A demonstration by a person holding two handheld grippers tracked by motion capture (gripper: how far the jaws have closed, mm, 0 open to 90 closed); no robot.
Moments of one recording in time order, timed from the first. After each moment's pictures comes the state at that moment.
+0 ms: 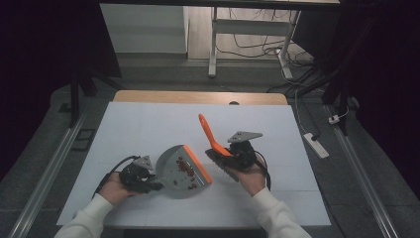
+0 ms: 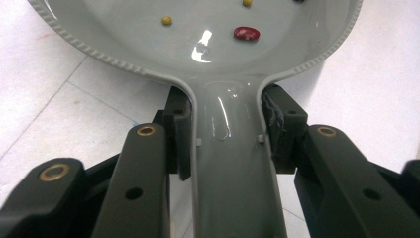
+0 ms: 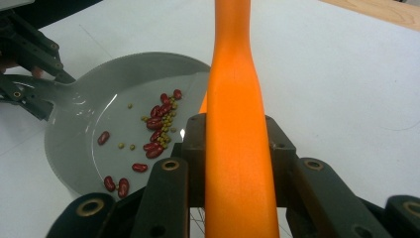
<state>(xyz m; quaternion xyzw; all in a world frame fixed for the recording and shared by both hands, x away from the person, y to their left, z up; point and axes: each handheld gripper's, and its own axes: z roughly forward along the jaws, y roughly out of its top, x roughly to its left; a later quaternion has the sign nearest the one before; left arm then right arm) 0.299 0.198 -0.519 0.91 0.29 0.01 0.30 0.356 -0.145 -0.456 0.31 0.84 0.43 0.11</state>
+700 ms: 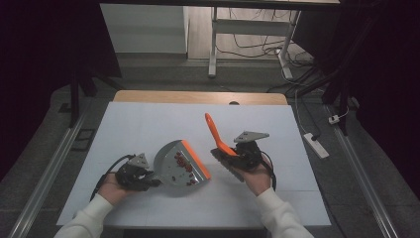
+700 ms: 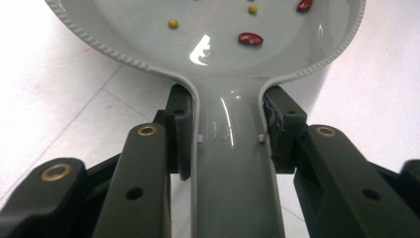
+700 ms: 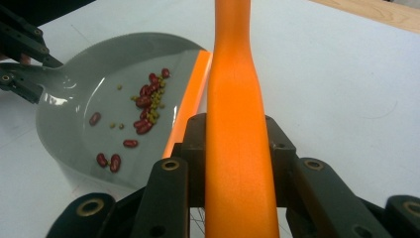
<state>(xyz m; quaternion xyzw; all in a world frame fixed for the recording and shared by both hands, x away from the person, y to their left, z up) 0.294 0.208 -0.512 0.90 0.30 0.04 0.32 0.355 -0.161 -0.453 0.32 0.84 0.43 0.12</state>
